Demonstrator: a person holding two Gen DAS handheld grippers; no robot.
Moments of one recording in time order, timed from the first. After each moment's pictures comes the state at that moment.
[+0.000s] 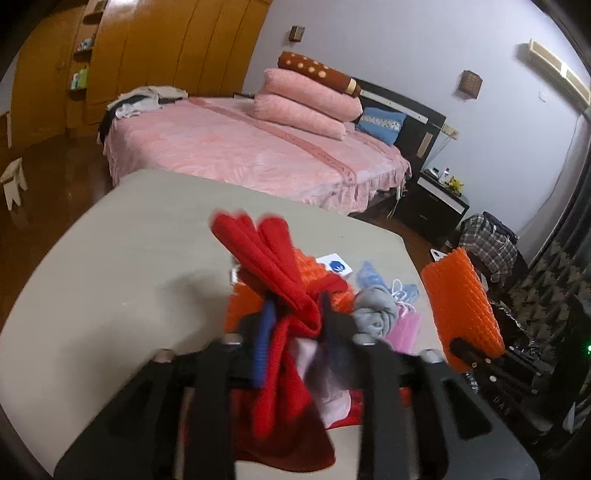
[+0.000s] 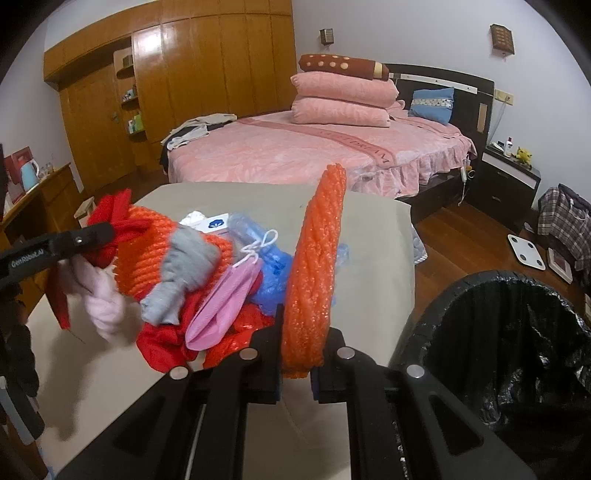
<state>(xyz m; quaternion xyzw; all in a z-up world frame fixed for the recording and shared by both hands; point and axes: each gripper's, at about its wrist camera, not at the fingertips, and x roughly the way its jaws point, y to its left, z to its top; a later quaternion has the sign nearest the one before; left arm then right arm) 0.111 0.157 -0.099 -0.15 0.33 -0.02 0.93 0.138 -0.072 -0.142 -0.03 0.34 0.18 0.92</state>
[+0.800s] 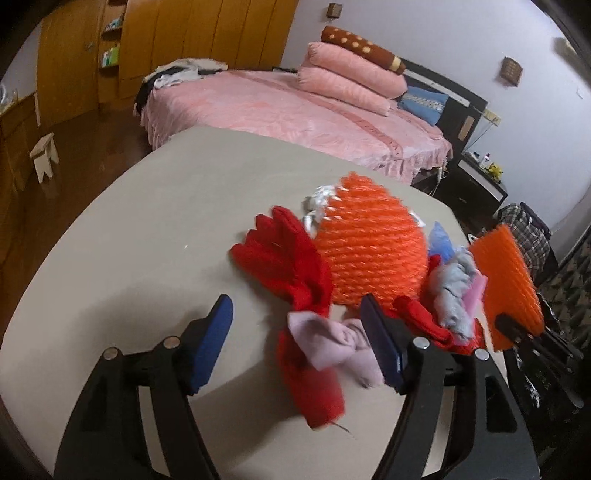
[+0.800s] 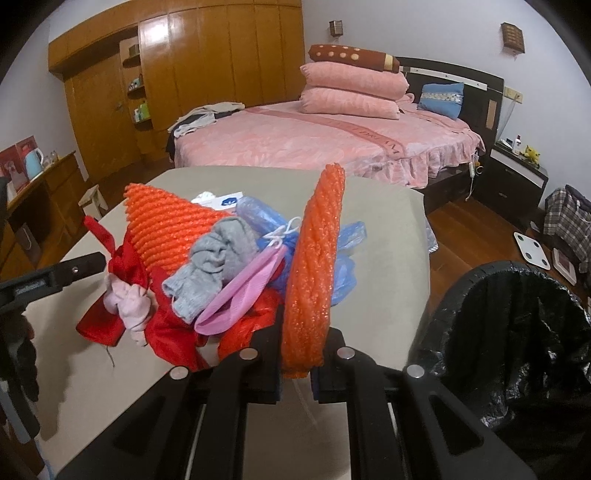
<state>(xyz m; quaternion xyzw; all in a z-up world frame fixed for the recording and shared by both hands) 0.077 0.195 -0.130 -0.15 0.38 0.05 0.91 0.132 -0.063 -0.155 -0.05 0.36 0.19 0.91</state>
